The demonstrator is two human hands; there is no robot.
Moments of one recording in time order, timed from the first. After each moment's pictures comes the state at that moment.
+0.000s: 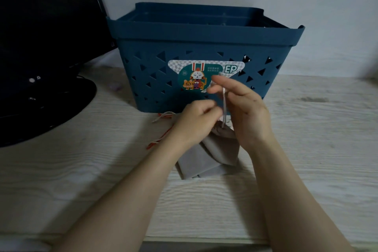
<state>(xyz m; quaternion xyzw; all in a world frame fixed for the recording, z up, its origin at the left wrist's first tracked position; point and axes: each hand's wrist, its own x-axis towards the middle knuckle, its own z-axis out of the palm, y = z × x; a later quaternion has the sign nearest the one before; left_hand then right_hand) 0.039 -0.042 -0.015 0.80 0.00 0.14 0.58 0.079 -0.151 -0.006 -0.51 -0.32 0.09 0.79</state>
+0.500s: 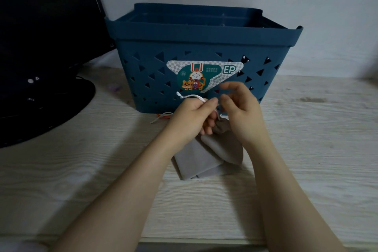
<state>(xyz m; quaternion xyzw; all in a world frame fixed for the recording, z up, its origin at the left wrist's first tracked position) 0.037 -0.038 -0.012 0.76 0.03 0.11 0.64 0.086 -0.150 -0.015 -0.76 -0.26 -0.11 0.59</state>
